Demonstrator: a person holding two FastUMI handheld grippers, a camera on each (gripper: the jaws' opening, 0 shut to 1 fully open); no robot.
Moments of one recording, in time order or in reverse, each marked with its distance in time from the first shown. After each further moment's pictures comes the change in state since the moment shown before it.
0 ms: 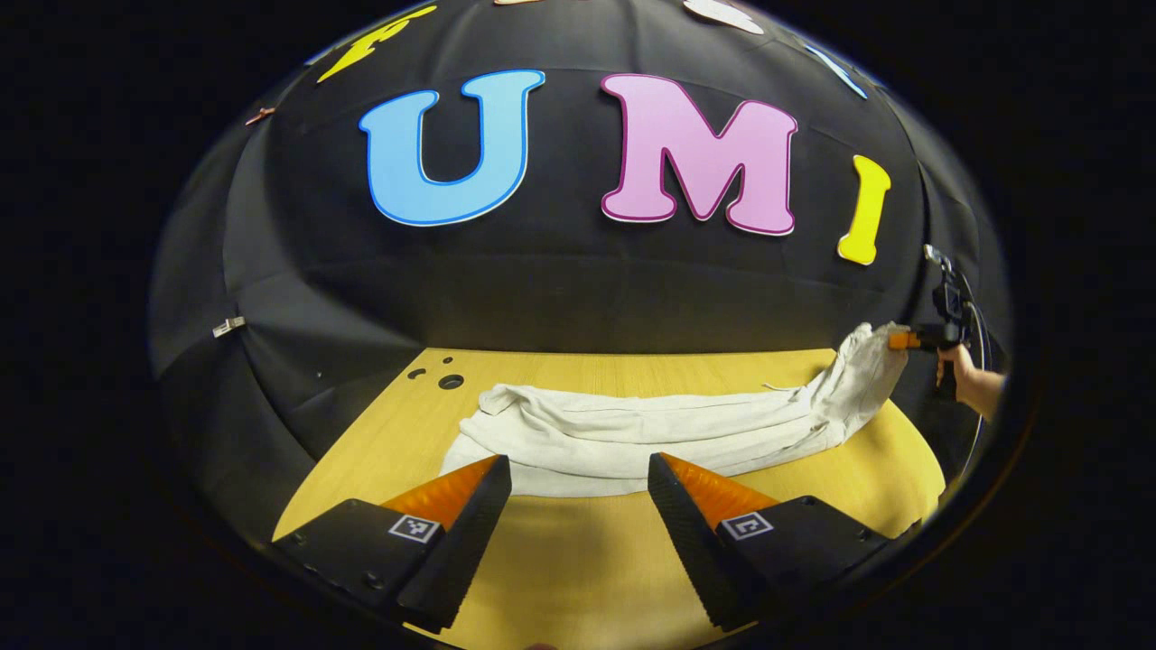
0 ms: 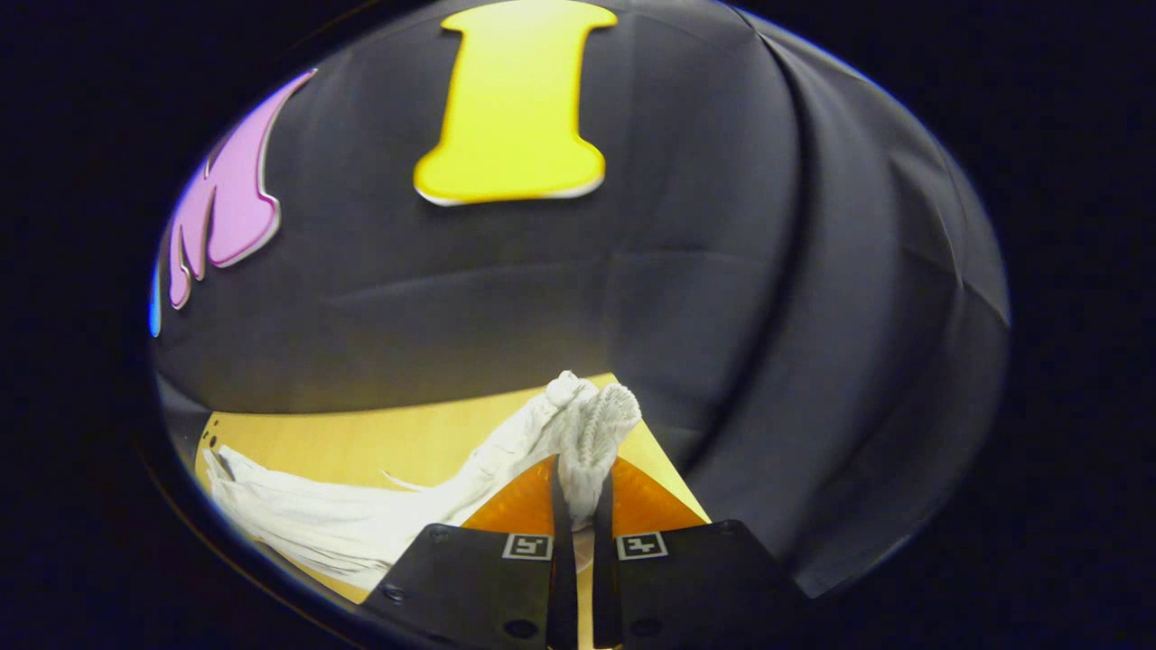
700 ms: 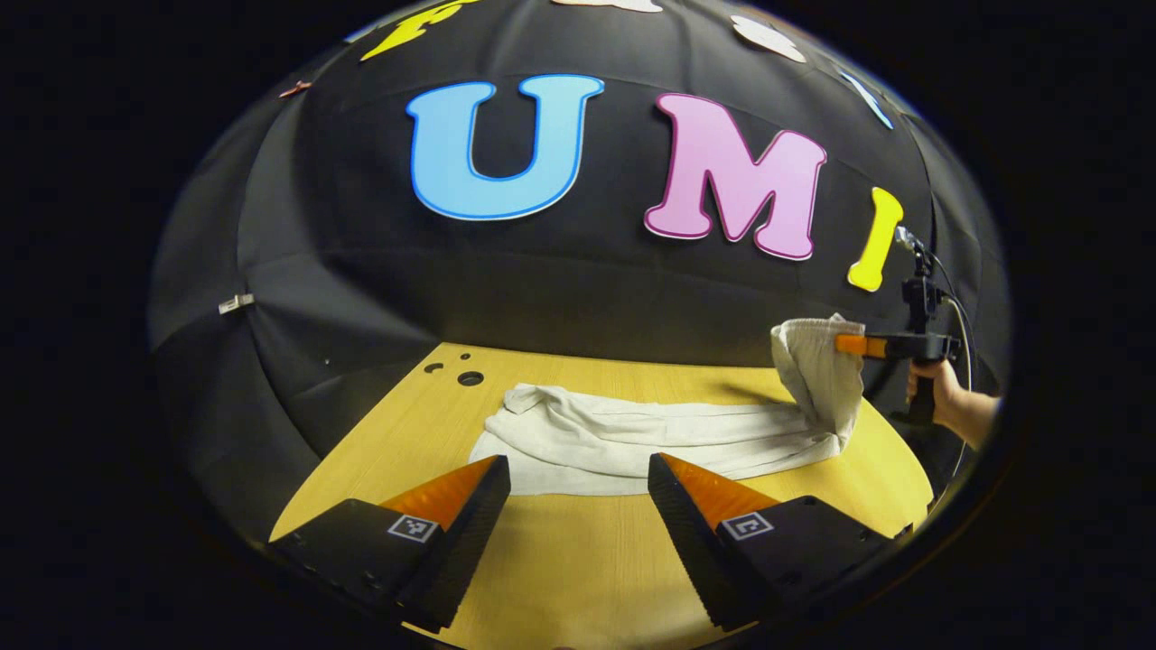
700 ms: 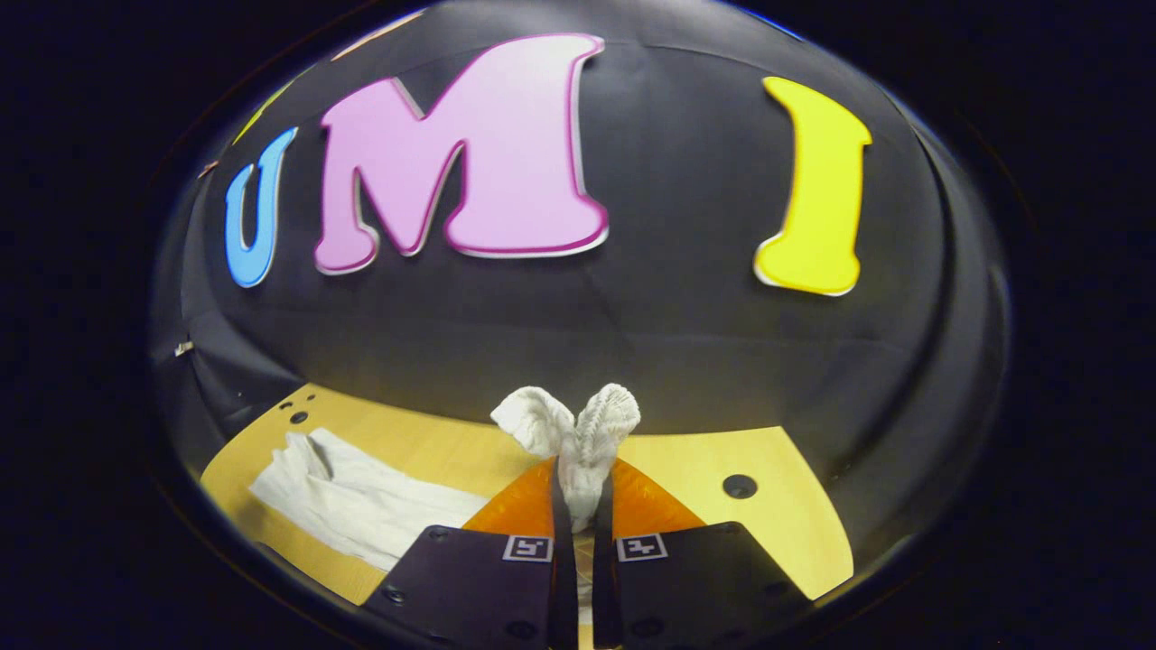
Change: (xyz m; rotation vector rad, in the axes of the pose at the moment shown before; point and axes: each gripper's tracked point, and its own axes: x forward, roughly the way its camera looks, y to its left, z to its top) left arm -0.008 0.059 -0.008 -0.122 -0.014 -0.018; right arm -0.004 0.000 -0.006 -0.185 -0.056 0.298
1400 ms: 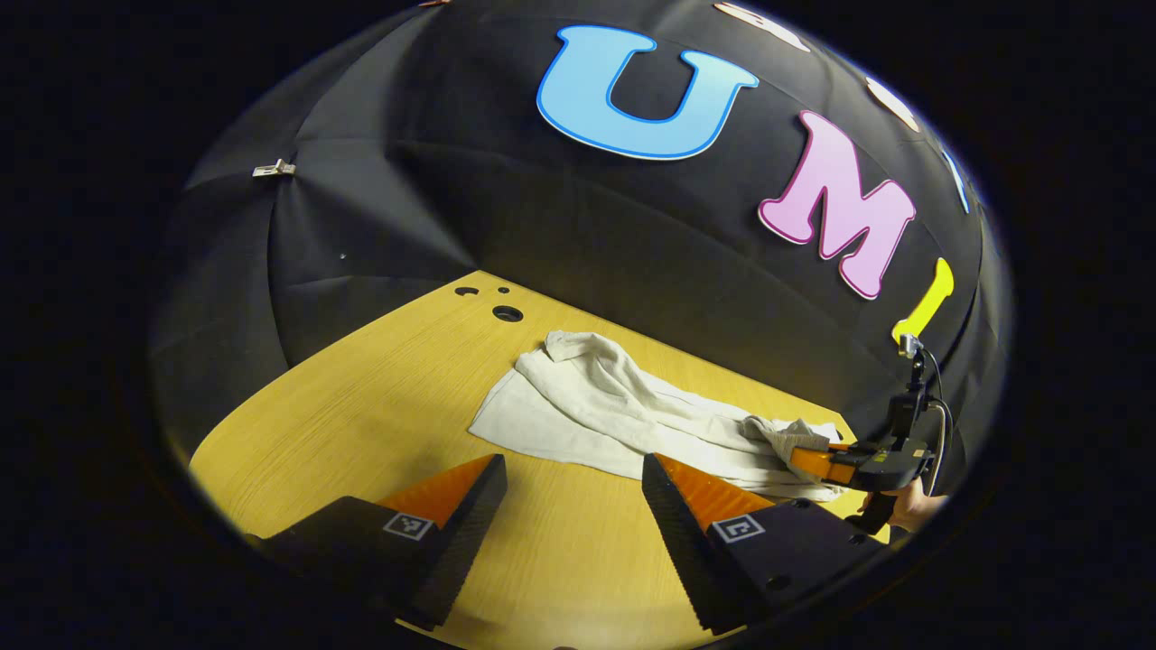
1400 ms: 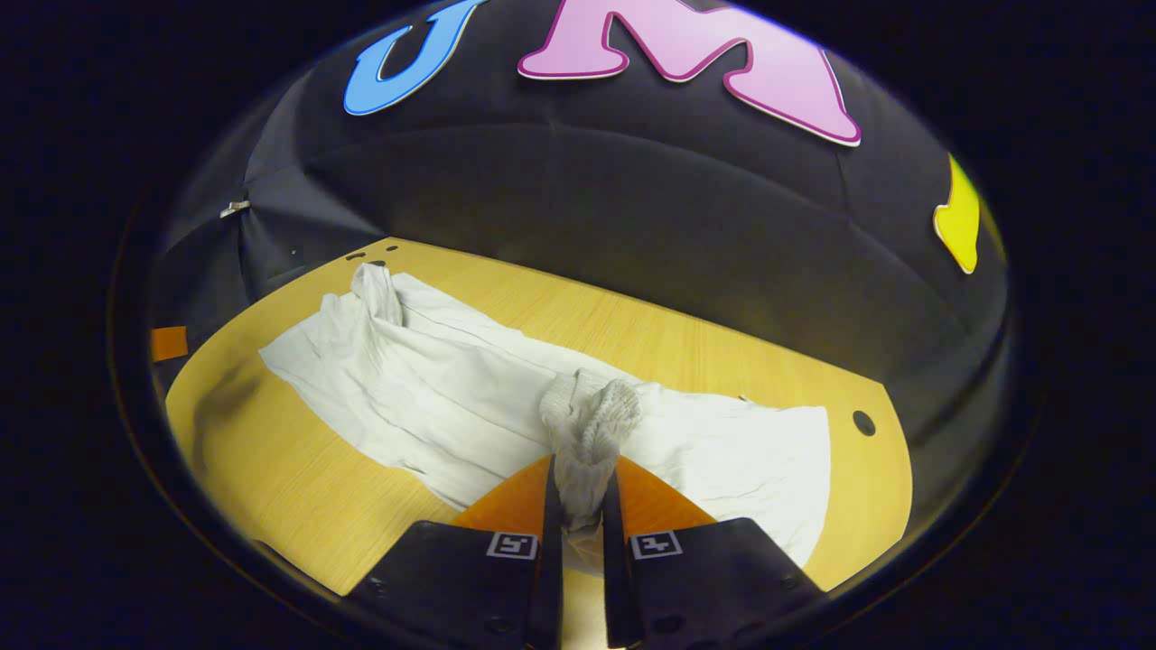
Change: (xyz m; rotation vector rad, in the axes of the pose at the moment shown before) left arm 0.069 0.078 -0.065 -0.277 0.048 -0.005; right arm 0.024 -0.022 -0.062 -0.171 0.271 0.184
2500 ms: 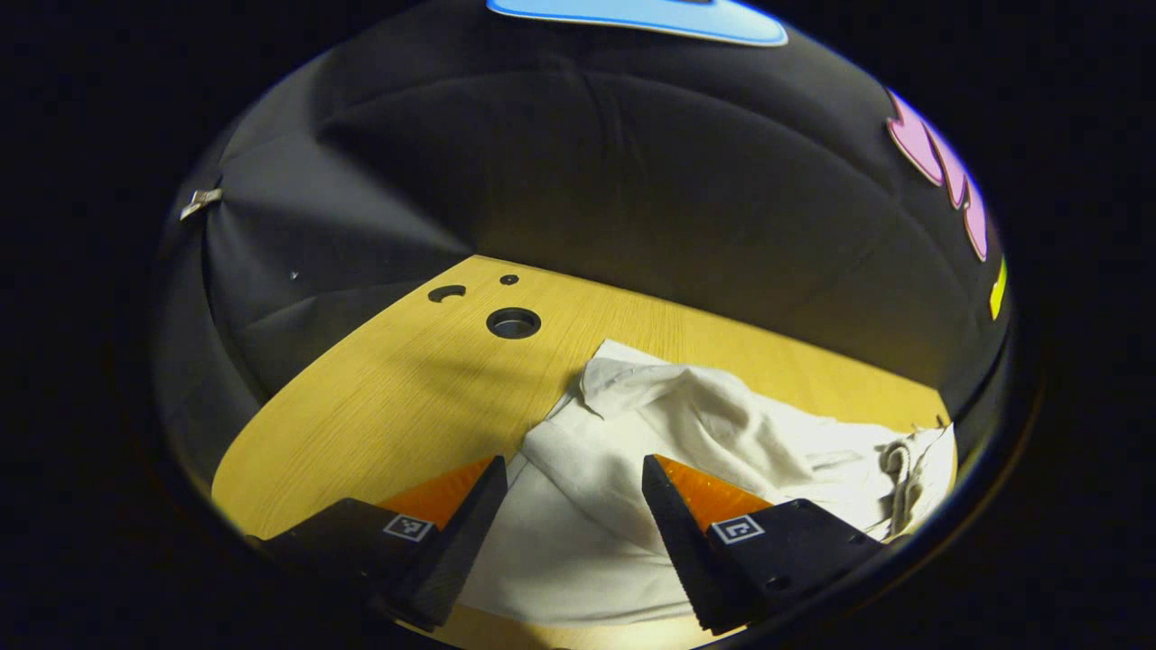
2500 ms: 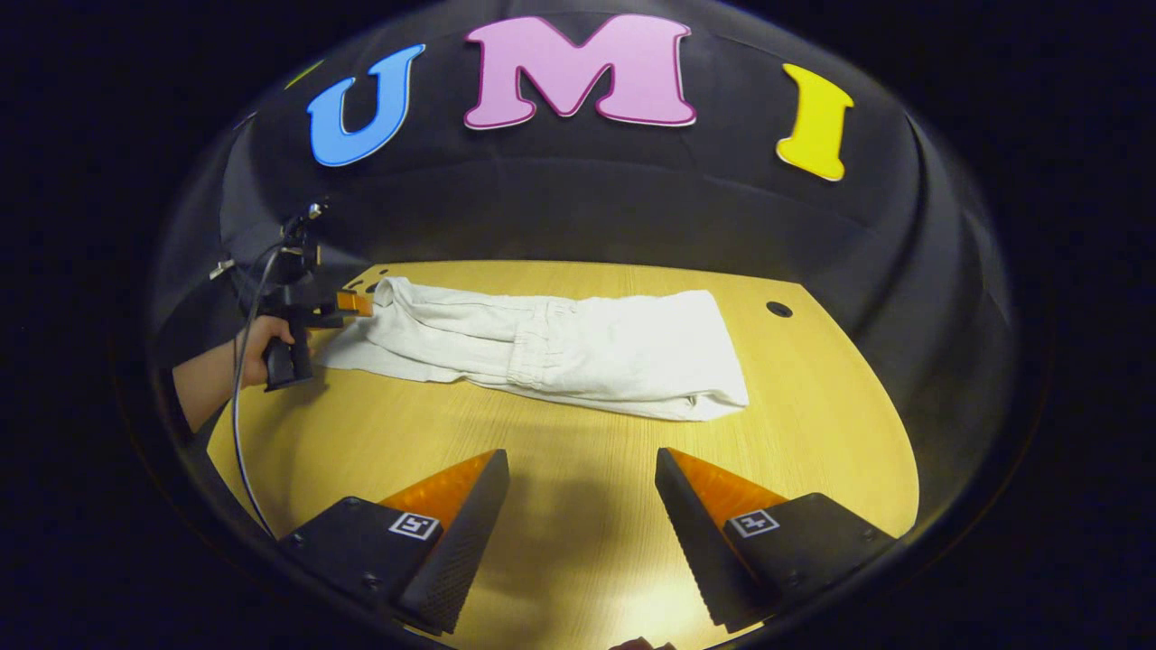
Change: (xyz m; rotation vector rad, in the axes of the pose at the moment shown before) left arm 0.221 0.044 0.026 0.146 0.117 0.170; right arm -0.175 -0.015 -0.090 0.246 0.011 -0.151
